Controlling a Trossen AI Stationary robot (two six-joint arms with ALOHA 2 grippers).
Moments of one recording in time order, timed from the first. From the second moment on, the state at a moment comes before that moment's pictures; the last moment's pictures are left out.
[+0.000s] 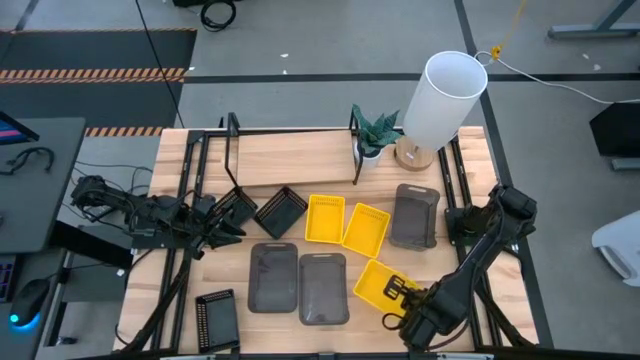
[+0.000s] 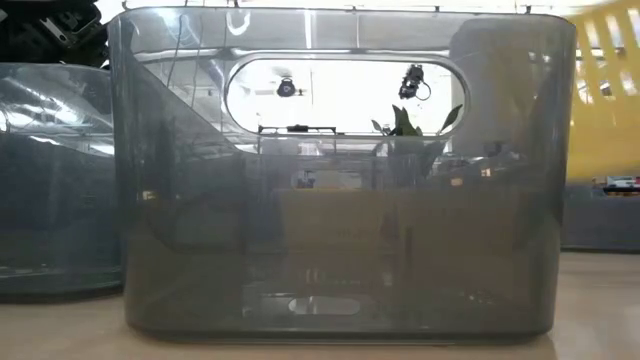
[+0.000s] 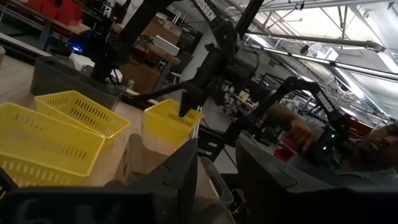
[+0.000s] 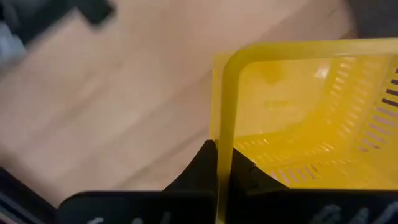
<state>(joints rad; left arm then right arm) -0.32 0.18 0.04 0.28 -0.04 -0.53 0.86 1.81 1.46 -1.17 0.10 -0.07</state>
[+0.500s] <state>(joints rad) -0.32 0.18 0.04 0.28 -0.04 -0.53 0.67 1.81 1.66 -1.17 0.21 0.49</state>
